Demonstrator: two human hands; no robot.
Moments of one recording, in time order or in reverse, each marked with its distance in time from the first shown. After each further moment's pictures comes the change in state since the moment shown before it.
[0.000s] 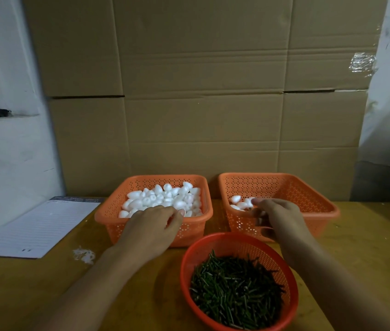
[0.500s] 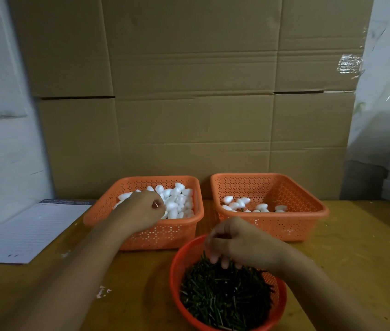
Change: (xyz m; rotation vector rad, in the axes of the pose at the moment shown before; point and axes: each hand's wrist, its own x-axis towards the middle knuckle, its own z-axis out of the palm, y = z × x) left_hand 0.042 -0.014 -0.017 -0.122 -0.186 -0.129; right_hand -0.022 -0.008 0.021 -0.633 -0.667 -0.101
